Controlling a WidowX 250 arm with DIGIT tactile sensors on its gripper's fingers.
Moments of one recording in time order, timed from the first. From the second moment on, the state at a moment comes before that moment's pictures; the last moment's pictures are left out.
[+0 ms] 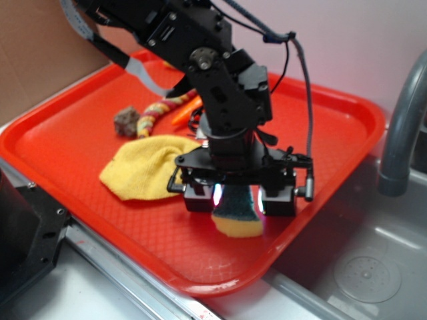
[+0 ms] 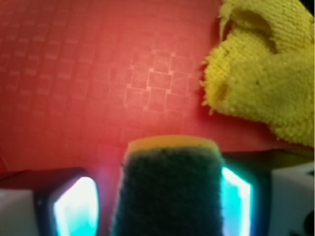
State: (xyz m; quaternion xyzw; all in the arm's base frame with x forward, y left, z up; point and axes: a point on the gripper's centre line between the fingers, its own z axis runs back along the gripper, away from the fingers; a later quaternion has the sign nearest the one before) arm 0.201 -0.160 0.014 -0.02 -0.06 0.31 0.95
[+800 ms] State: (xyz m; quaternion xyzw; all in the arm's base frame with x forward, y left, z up) arm 0.214 -0.067 0.151 0.00 0.00 0.12 0.99
